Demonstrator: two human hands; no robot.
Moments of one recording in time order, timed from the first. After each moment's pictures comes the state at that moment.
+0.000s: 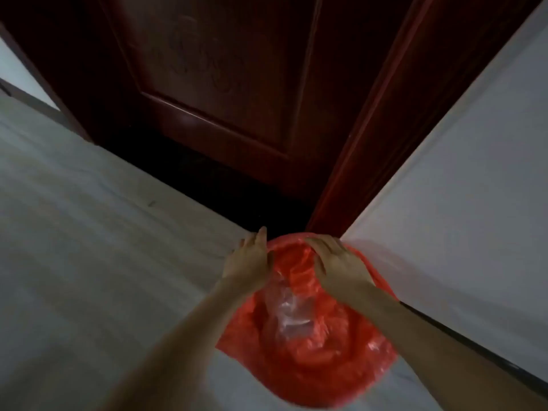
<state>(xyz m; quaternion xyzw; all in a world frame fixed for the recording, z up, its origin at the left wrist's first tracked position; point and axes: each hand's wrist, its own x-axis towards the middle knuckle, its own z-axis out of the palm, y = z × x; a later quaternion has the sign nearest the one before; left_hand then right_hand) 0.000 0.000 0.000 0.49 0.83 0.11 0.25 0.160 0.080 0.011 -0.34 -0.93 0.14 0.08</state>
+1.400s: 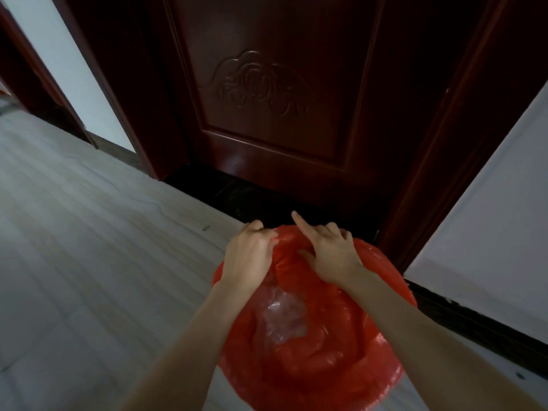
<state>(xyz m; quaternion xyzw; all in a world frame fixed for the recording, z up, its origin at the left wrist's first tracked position) -0.091 -0.063 -0.029 0.54 0.81 0.24 -0.04 0.032 0.037 -0.037 -0.33 -0.93 0.13 0.04</state>
